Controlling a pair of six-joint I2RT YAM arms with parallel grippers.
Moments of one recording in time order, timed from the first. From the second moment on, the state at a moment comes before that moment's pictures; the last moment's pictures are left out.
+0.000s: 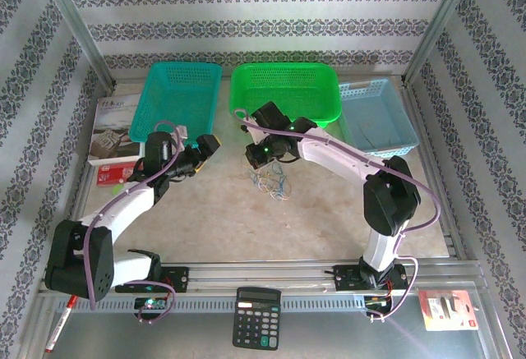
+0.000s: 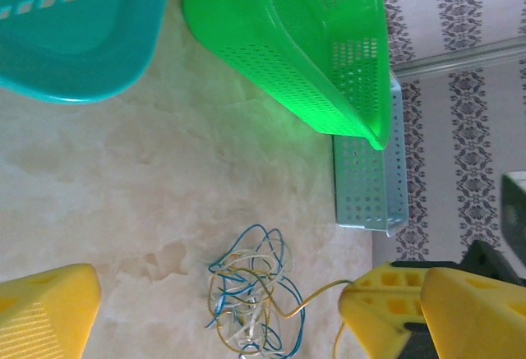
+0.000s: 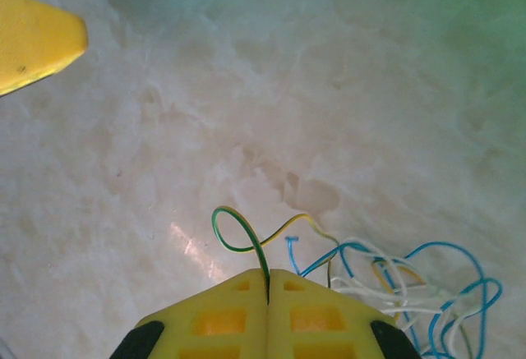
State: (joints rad) left arm -0.16 1.25 0.61 0.14 0.53 -0.94; right arm 0.71 1.80 1.47 -0.70 -0.25 0.21
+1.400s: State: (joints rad) left arm -0.42 1.57 0.75 0.30 0.63 -0.49; right arm 0.56 1.77 1.47 -0.87 -0.49 0.04
